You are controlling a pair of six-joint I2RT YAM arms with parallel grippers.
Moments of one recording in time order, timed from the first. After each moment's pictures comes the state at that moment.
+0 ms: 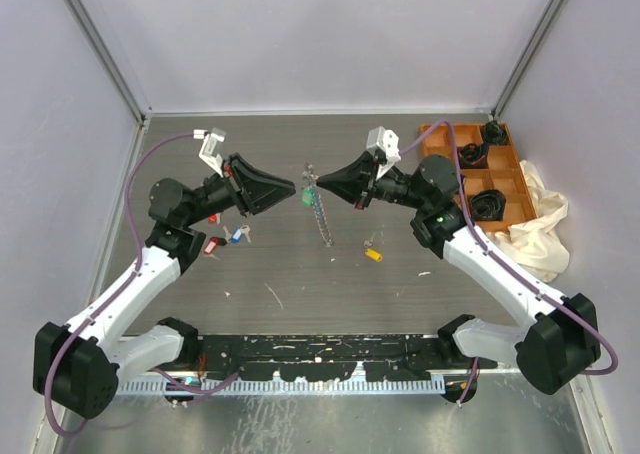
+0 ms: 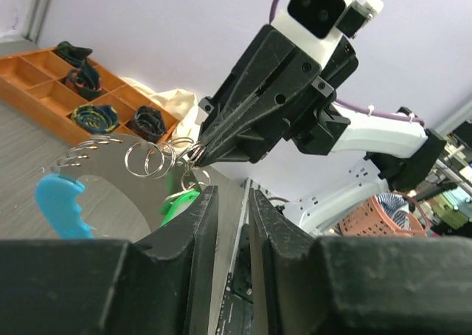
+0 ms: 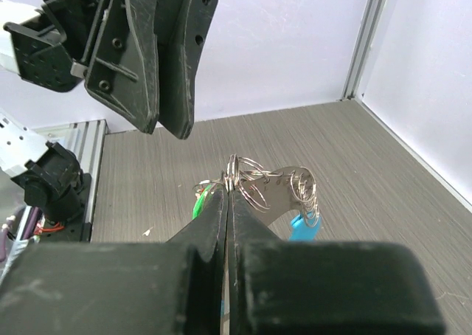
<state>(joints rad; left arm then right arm) -0.40 1.03 0.74 0.67 0.79 -0.89 0.52 1.16 0.90 0.47 -0.80 0.13</state>
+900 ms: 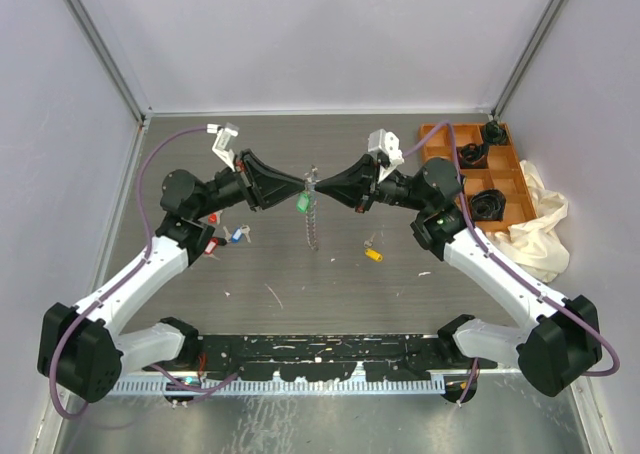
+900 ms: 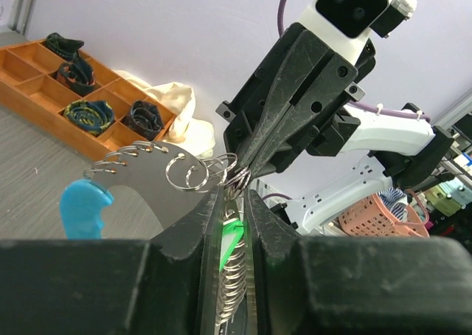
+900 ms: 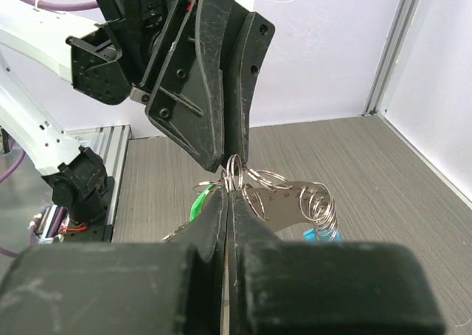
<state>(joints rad) -0.44 1.12 0.78 0.70 0.80 -0.87 0.53 1.15 0.89 0.54 -0.85 0.18</state>
